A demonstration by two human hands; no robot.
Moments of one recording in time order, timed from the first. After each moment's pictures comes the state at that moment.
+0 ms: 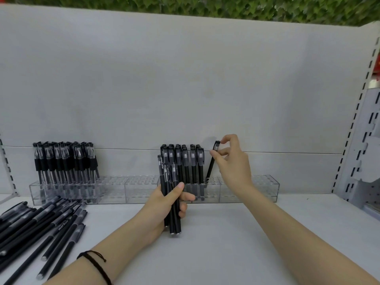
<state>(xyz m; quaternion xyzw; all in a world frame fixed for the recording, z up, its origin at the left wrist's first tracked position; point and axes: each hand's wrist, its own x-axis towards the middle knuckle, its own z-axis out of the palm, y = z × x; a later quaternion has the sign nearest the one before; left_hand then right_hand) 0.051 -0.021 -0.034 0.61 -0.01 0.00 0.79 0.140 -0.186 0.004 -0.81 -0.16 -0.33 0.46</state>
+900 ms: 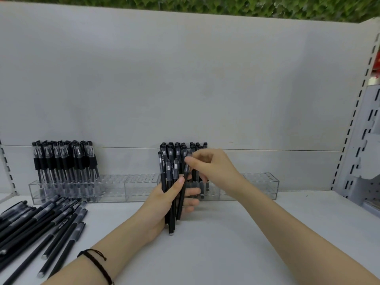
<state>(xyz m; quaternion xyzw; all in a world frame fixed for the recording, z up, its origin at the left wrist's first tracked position) 0.050 -0.020 -0.033 0.60 -0.05 0.00 0.80 0.105 -0.162 0.020 -0.79 -0.28 -0.10 0.55</state>
